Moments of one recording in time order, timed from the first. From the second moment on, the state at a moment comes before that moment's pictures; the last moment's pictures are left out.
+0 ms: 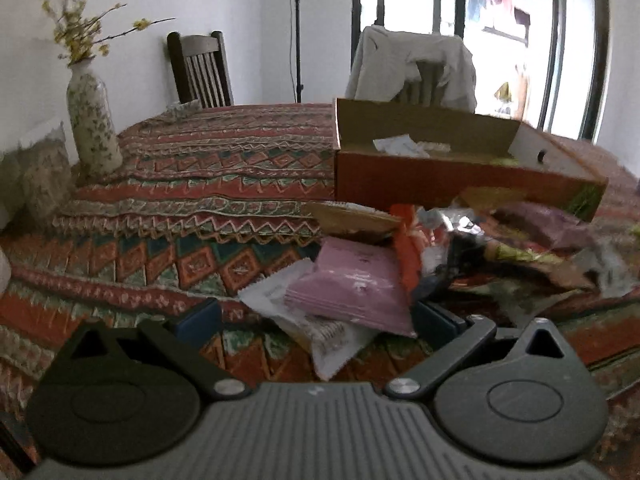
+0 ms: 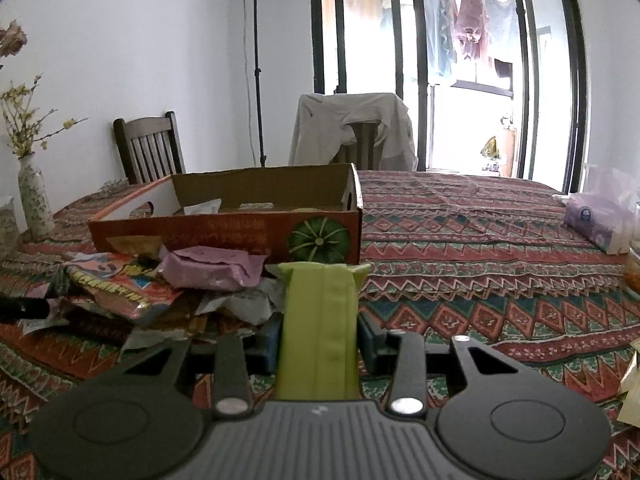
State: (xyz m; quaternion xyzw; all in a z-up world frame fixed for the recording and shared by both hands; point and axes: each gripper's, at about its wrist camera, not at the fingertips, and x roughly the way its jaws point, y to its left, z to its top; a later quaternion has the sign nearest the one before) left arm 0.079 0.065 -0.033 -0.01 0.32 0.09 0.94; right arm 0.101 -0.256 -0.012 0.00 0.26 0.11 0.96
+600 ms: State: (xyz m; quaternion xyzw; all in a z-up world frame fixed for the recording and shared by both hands) left arm 0.118 0.049 -0.045 0.03 0.34 0.06 0.94; right arm 0.103 -0.262 -0.015 0.01 0.26 0.10 0.96
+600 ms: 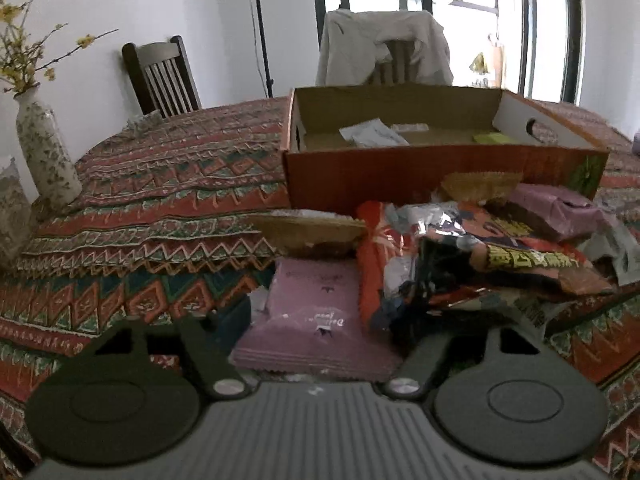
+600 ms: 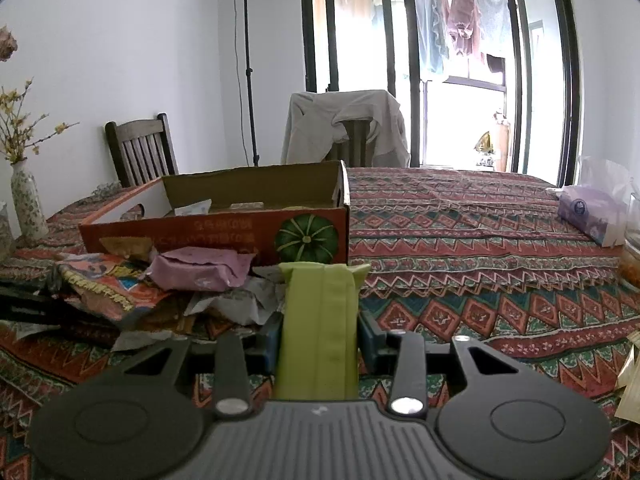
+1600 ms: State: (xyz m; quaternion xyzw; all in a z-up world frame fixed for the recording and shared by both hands) left arm 0.049 0.070 0.008 -0.03 0.23 0.05 0.97; right arm 0.094 -0.255 0.005 0.01 0.23 0.12 0.97
